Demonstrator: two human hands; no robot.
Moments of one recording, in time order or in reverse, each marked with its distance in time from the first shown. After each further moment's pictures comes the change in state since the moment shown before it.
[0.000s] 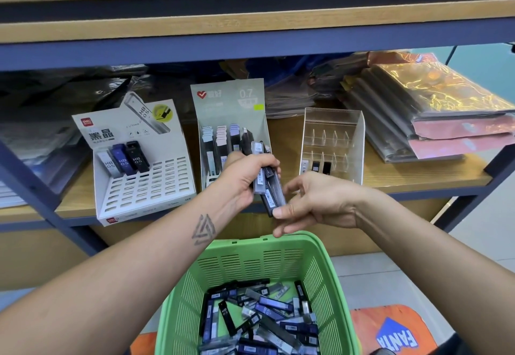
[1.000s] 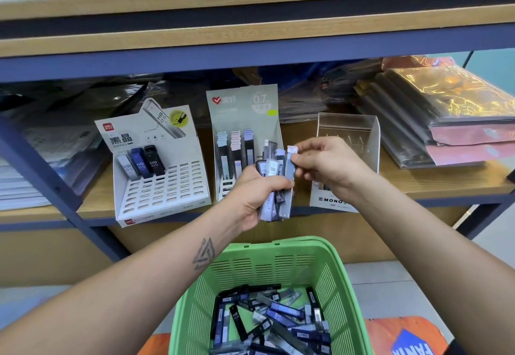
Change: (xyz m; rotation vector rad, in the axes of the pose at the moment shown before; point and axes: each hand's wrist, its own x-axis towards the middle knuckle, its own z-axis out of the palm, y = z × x) left_hand -0.016 -0.011 -0.020 0.157 -0.160 0.029; right_hand 0.028 -0.034 -0.009 -0.016 0.527 -0.390
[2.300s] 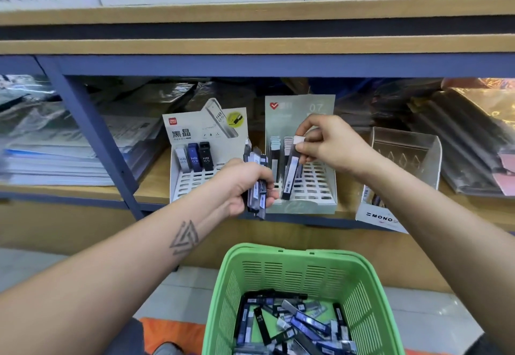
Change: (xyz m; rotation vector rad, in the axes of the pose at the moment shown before) left_hand -0.027 0.045 -0.094 0.053 0.252 -0.154; right_hand 0.028 -0.049 0.068 -0.488 -0.211 -0.408
